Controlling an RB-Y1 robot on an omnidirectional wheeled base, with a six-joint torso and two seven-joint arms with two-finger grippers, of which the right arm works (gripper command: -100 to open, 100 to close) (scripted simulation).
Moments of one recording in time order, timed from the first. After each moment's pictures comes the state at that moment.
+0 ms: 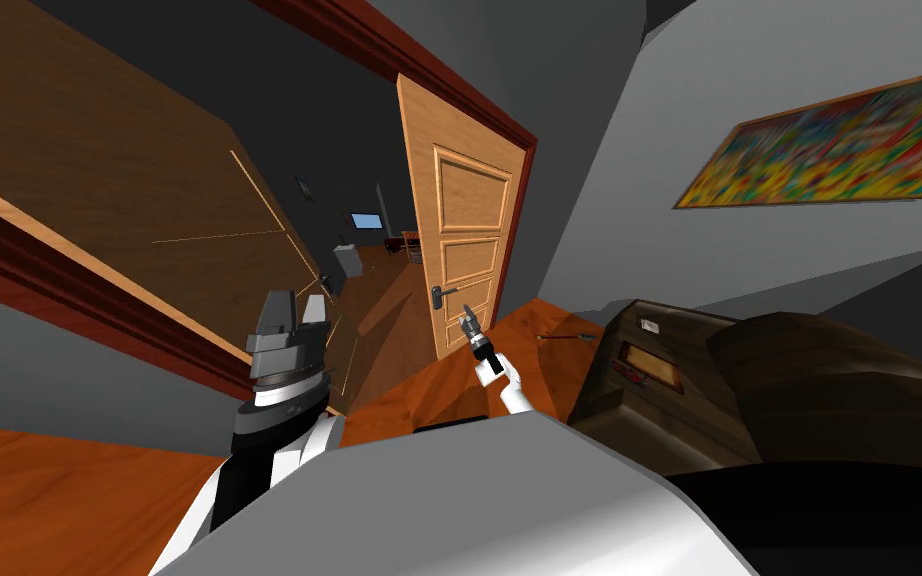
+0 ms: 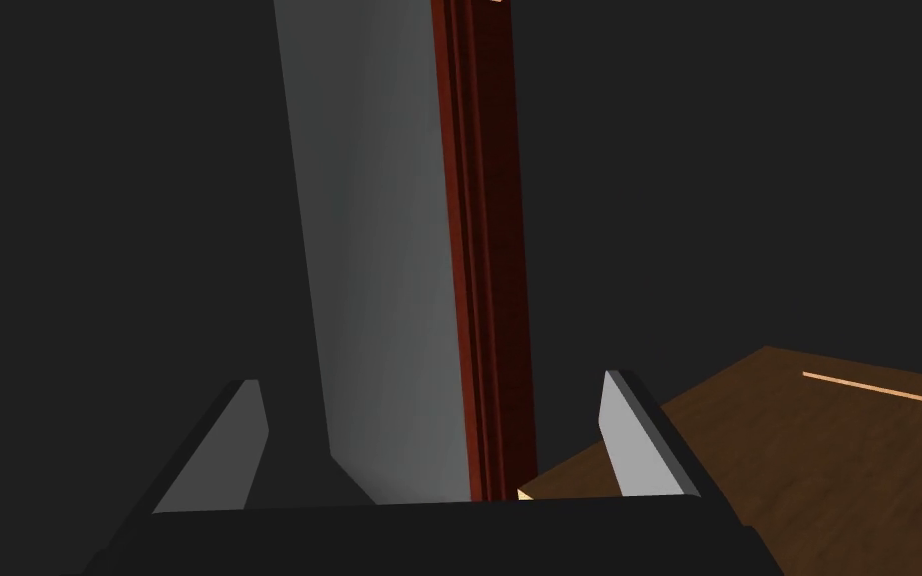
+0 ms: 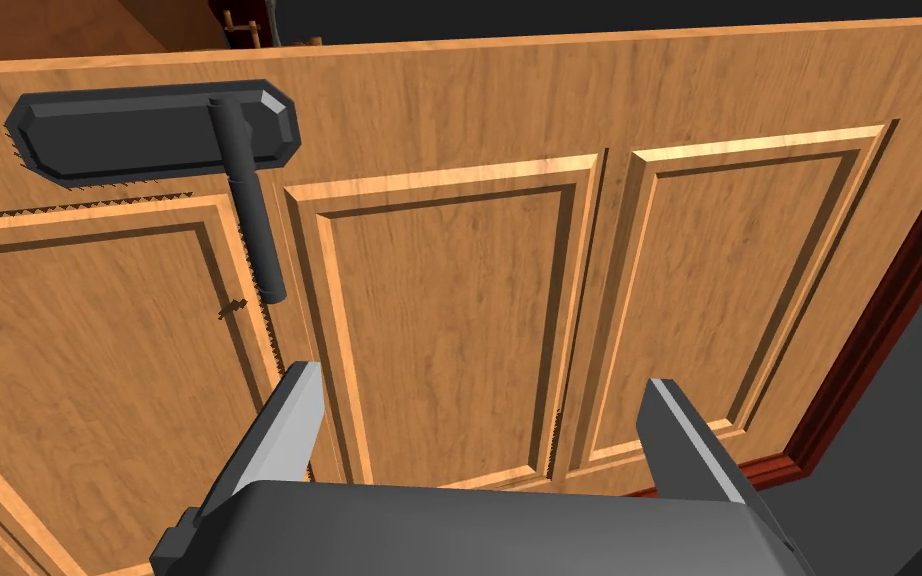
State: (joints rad) arm -0.09 -0.09 0.26 -1.37 0.07 -0.44 -0.26
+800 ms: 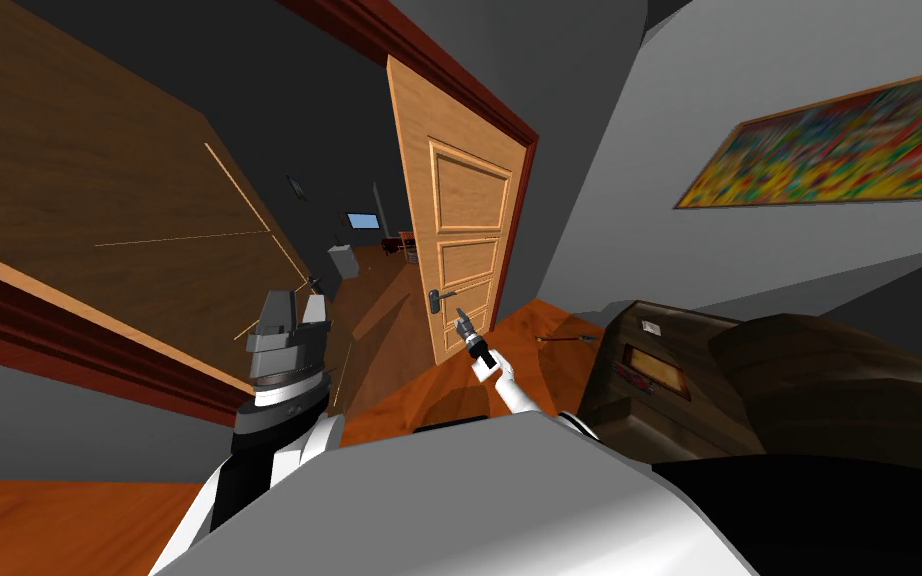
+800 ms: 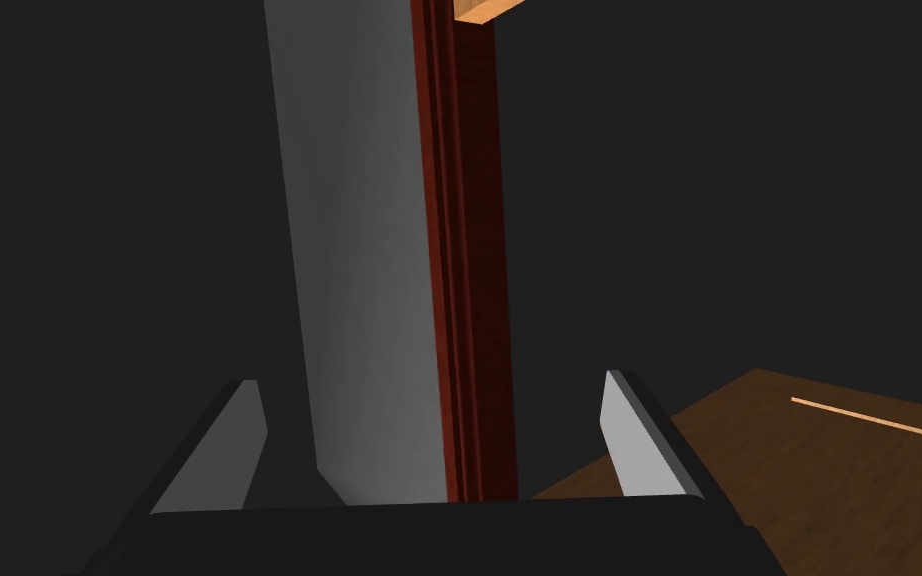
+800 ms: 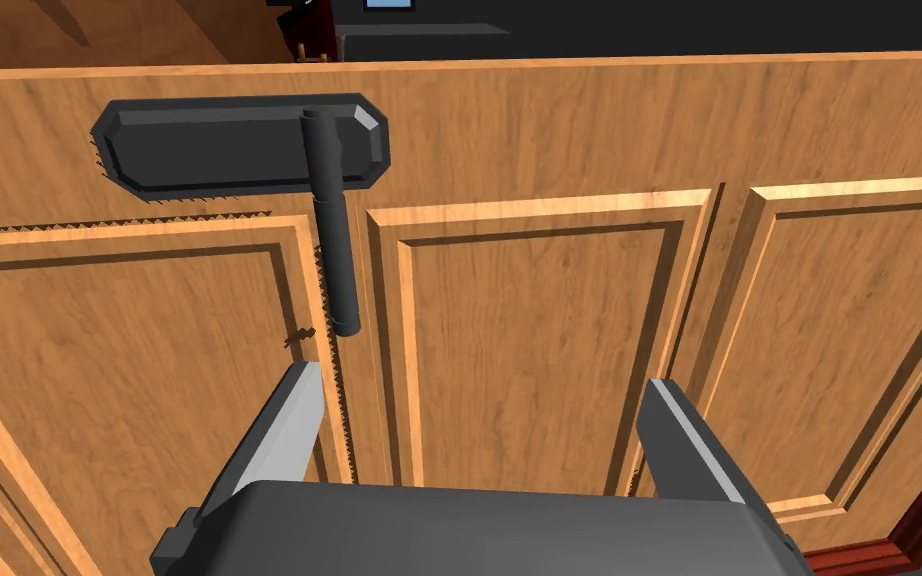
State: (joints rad) arm -0.22 -0.10 0.30 -1.14 0.08 -0.45 -0.30
